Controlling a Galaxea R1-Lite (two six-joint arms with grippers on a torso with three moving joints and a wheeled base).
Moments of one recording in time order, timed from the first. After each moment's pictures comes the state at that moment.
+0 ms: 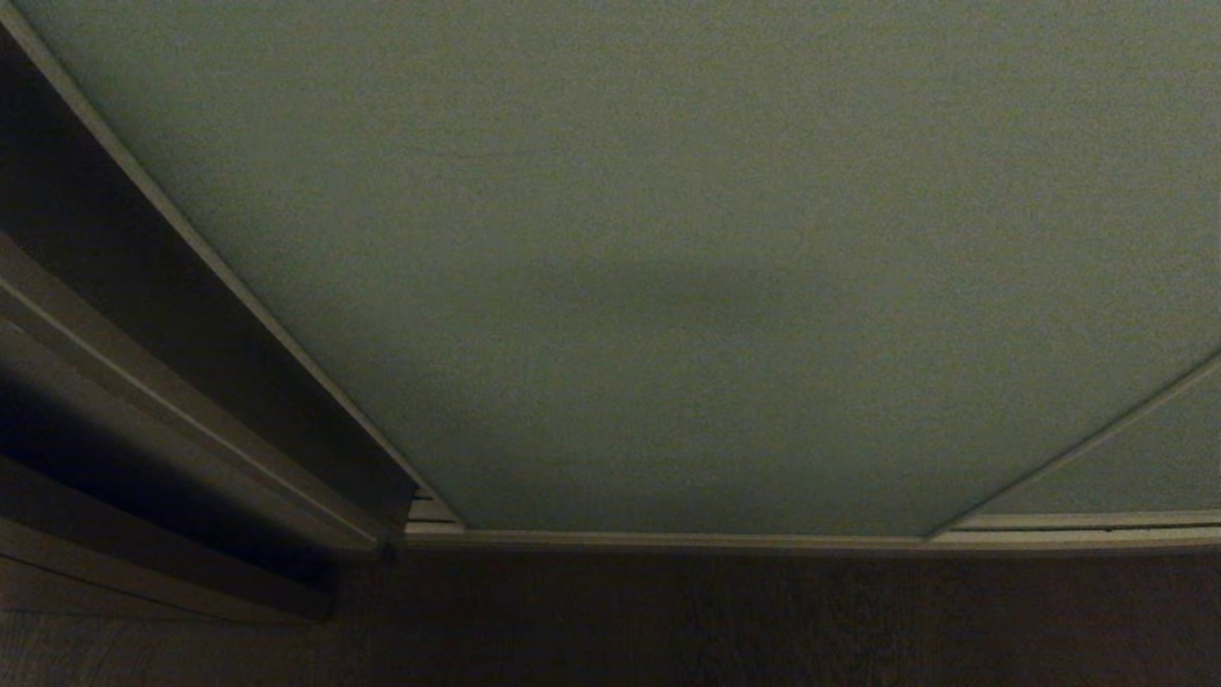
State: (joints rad) left arm 0.37 0.94 -1.20 -0.19 -0.38 -0.10; right arm 0.00 0.00 0.00 0.00 0.00 0.00
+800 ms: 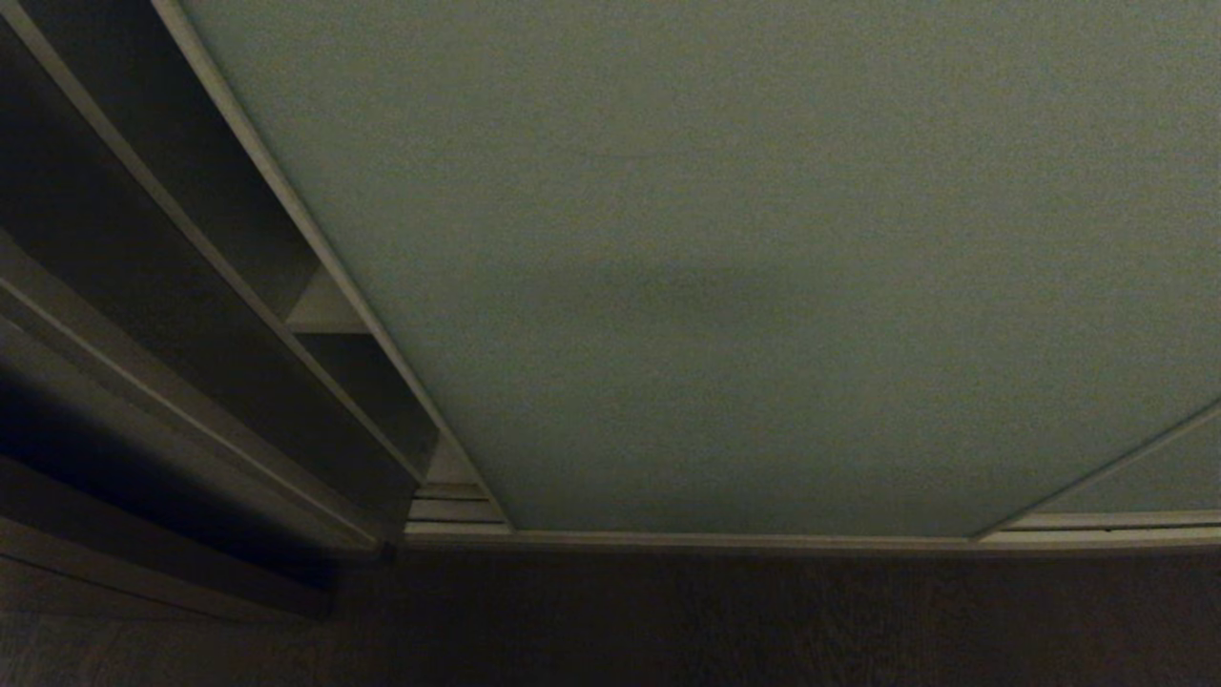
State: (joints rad) left arm 0.37 1.05 -1.20 -0.13 -0.48 -0.10; right arm 0.00 0.00 0.00 0.00 0.00 0.00
